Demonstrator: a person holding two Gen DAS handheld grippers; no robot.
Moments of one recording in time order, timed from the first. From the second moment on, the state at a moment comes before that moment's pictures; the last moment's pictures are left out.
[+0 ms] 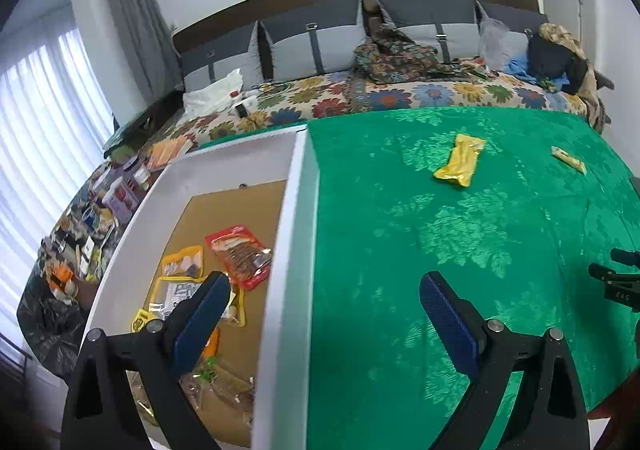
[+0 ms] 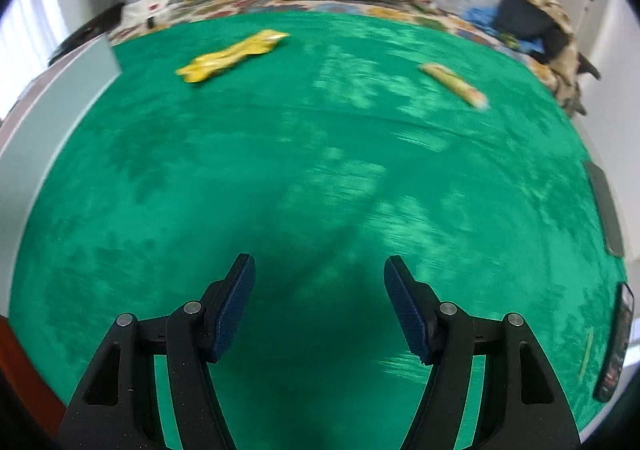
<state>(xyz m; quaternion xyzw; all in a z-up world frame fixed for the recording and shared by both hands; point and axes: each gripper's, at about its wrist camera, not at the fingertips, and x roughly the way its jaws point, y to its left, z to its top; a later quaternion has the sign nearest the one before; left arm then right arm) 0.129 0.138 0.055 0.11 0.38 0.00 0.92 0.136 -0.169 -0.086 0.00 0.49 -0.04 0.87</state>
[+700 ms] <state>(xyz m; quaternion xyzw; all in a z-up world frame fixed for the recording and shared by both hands) 0.130 0.079 0.062 0.17 0.37 0.00 0.91 0.127 -0.213 -0.095 0.00 0.47 -0.07 0.88</state>
